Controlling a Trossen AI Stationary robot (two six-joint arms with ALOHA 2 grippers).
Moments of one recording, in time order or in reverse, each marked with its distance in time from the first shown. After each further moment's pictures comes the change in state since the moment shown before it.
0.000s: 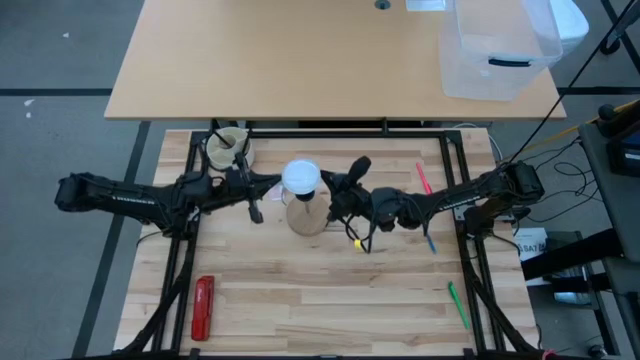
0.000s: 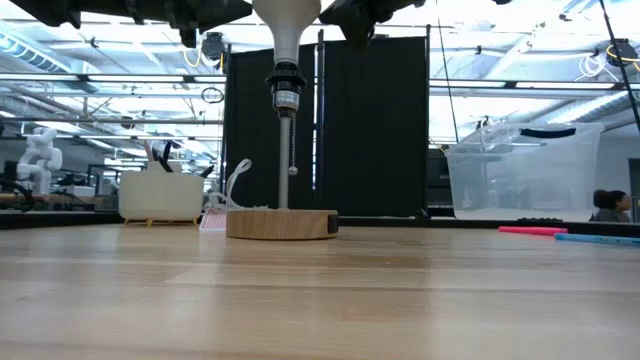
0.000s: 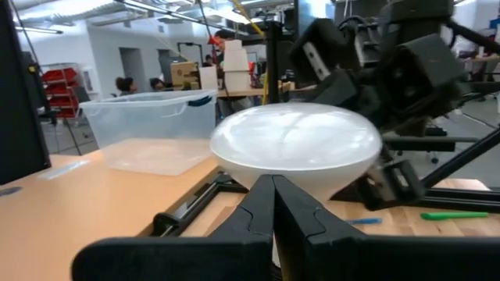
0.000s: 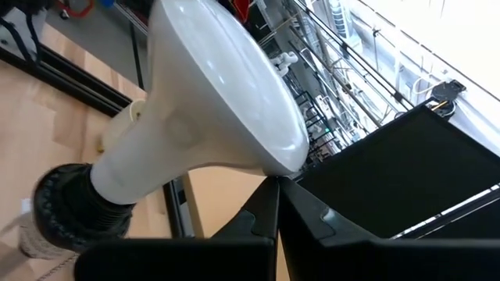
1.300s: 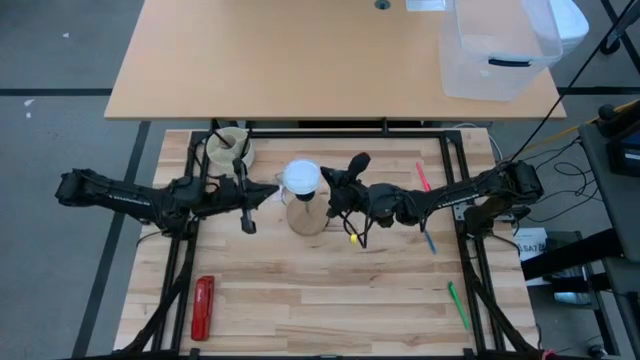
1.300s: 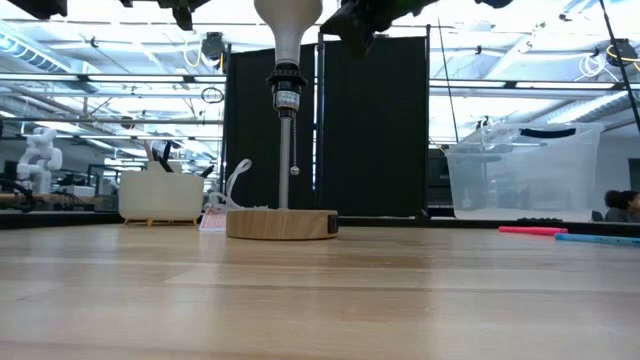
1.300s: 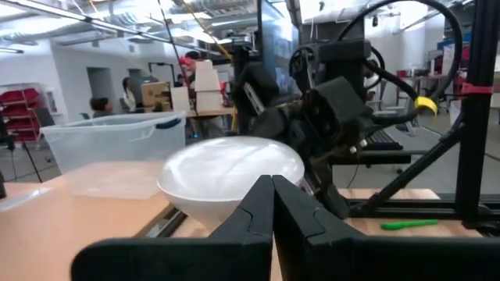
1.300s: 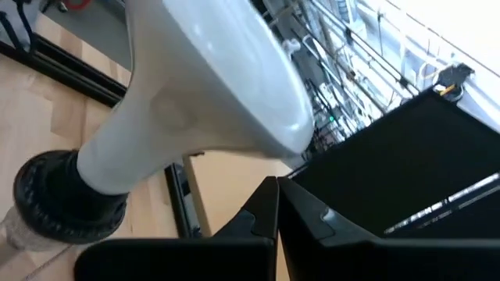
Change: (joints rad) left arm -0.105 -0.041 0.000 0.018 0.008 0.027; right arm -0.036 0.000 0.000 -0.034 -0.011 0.044
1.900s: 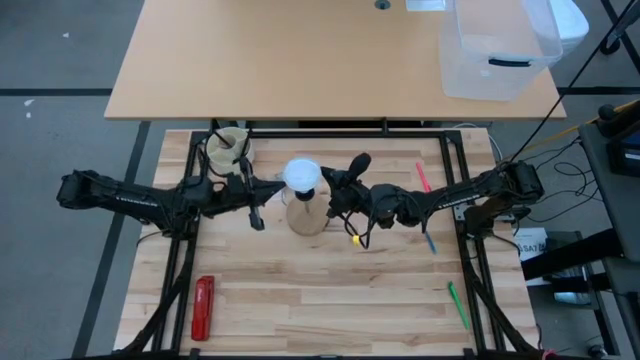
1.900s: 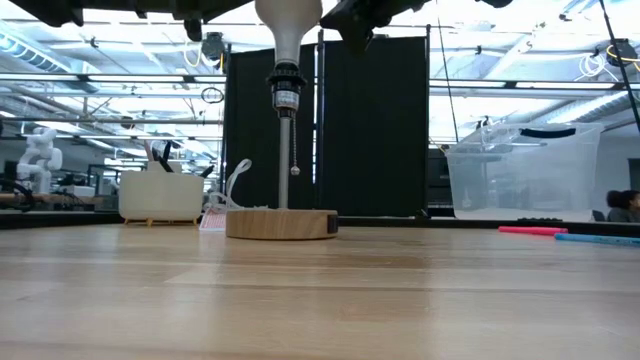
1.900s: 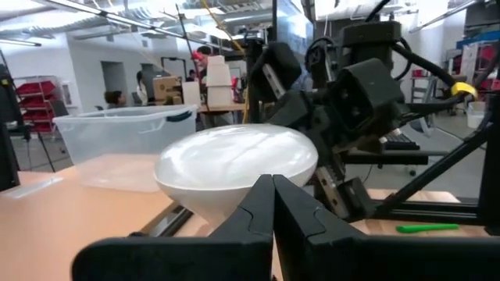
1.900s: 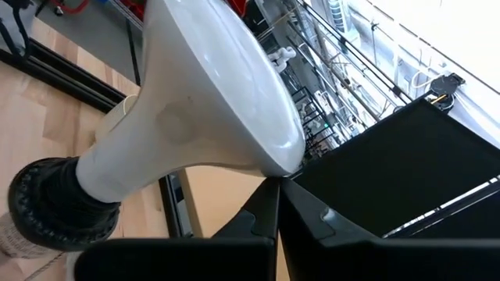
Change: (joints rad) left arm 0.061 0.101 0.000 0.085 0.006 -0.033; right arm 0.019 0.000 0.000 0.034 0.000 -0.041
